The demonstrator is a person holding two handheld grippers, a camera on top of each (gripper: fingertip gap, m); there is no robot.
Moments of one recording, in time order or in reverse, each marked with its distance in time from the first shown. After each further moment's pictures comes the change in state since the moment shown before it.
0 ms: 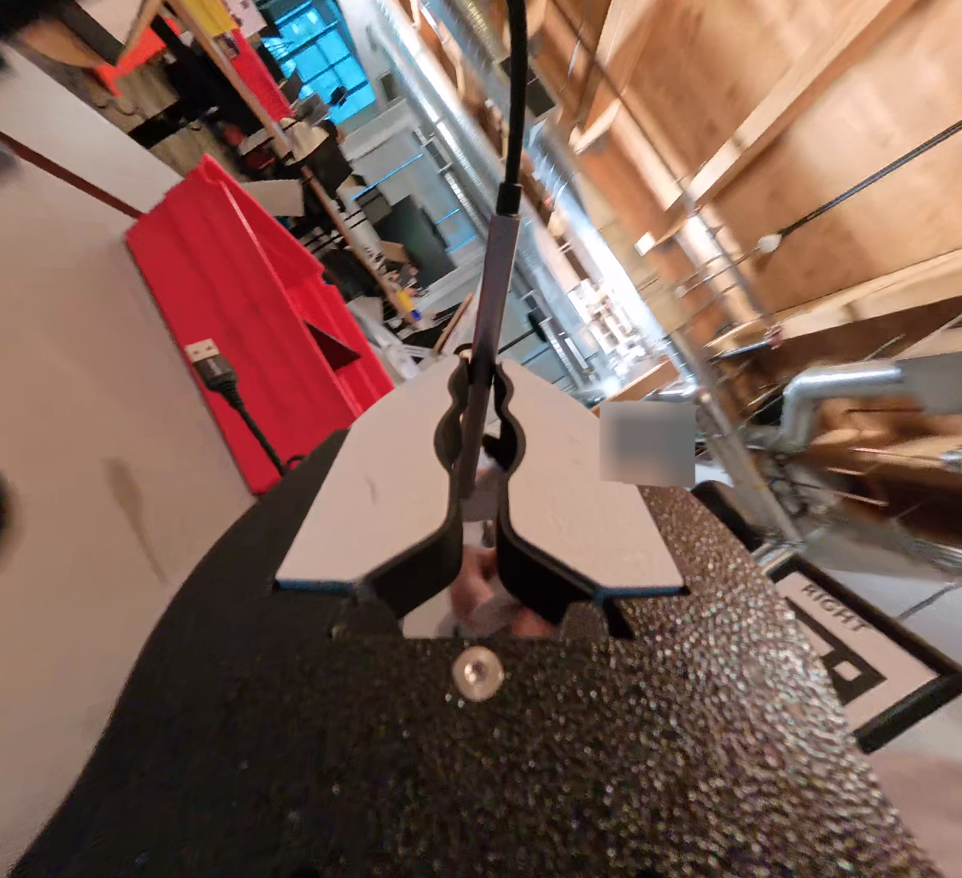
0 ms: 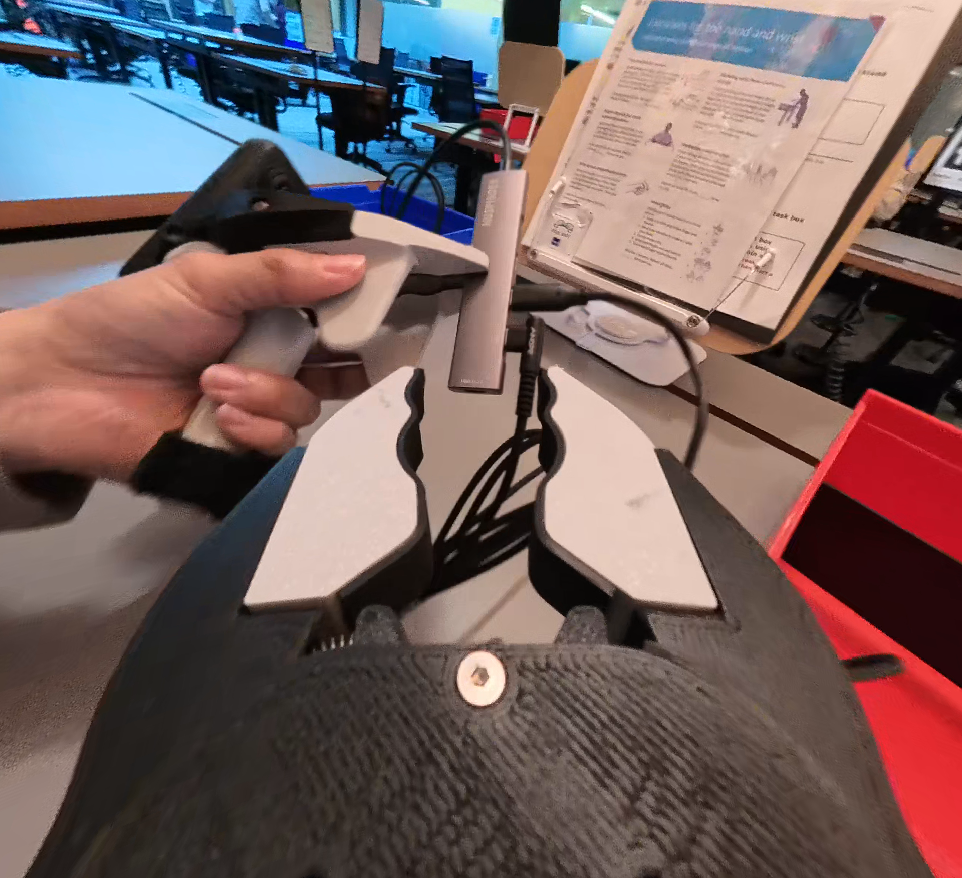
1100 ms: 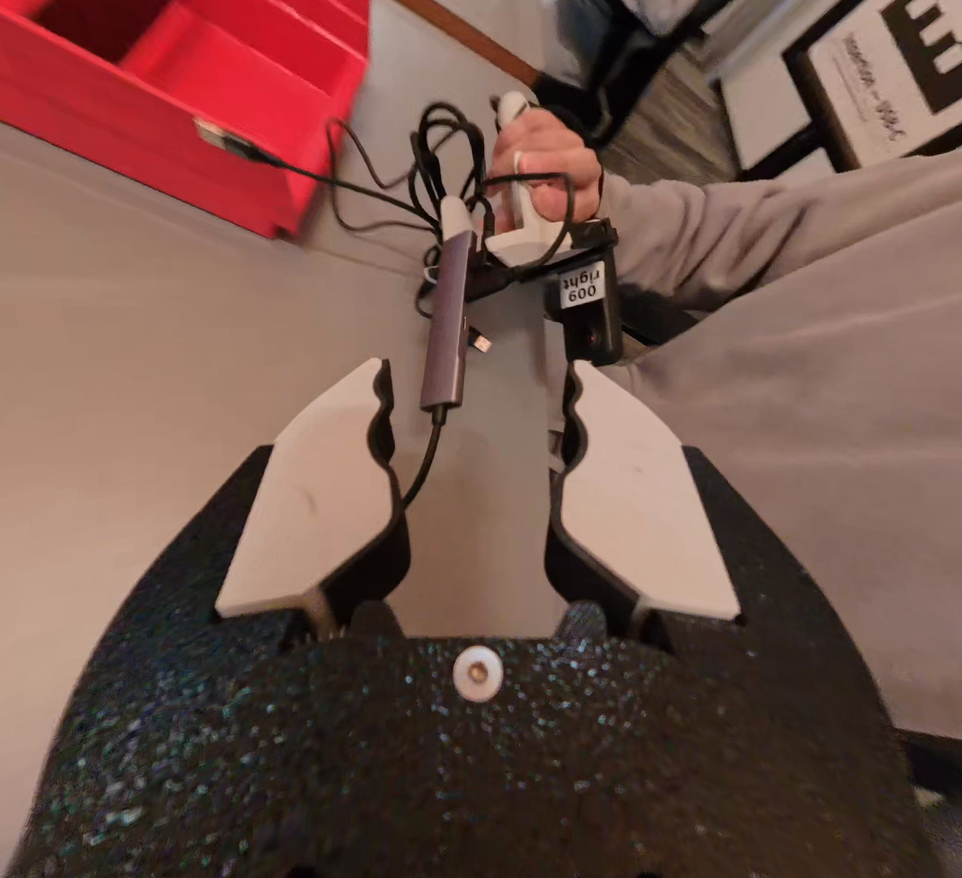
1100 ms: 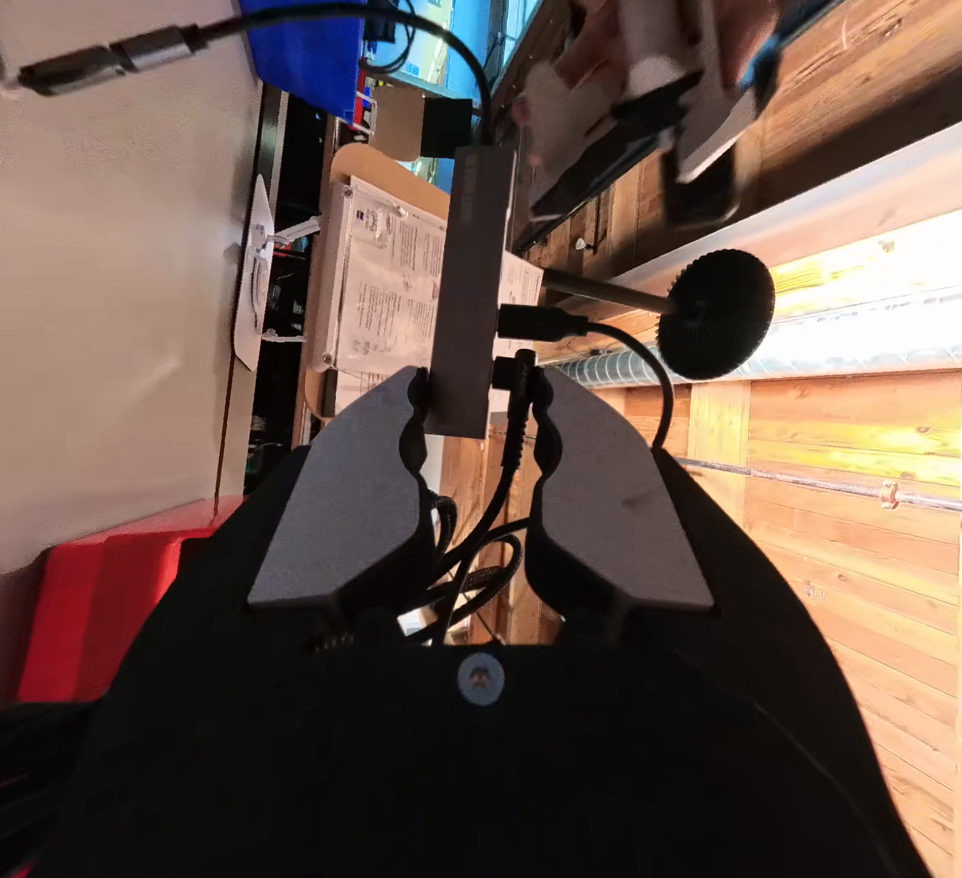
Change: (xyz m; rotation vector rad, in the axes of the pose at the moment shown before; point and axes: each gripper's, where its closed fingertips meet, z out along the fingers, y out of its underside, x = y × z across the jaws) left arm 0.041 0.031 -0.035 -1.212 -0.018 0.522; right arm 0.010 0.022 -0.048 0.143 0.347 -1.687
